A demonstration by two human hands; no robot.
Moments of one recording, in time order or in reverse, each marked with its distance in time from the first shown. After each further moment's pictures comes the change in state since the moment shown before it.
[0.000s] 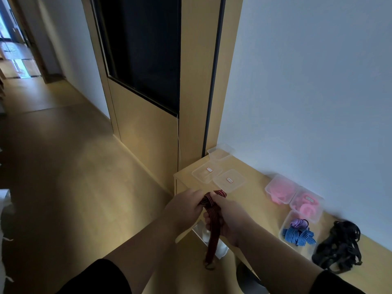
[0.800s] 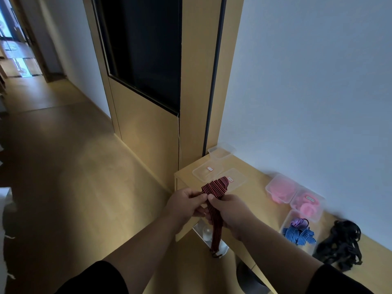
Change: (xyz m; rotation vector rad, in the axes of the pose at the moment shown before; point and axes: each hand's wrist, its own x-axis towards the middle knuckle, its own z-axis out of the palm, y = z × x) left_hand -0.003 0.019 -0.002 -0.992 0.065 -0.574; right_hand 0.003 -0.004 -0.006 -0.270 0.012 -0.206
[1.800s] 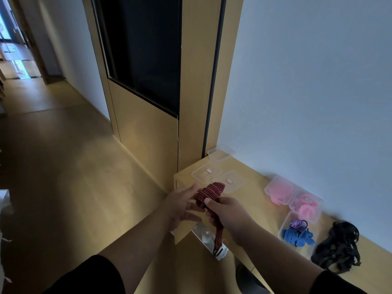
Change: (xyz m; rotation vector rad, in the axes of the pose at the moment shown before) left_hand 0.003 0.013 -0.015 -0.164 -0.142 -0.175; right_hand -0.007 0.003 0.003 -0.086 0.009 -0.067
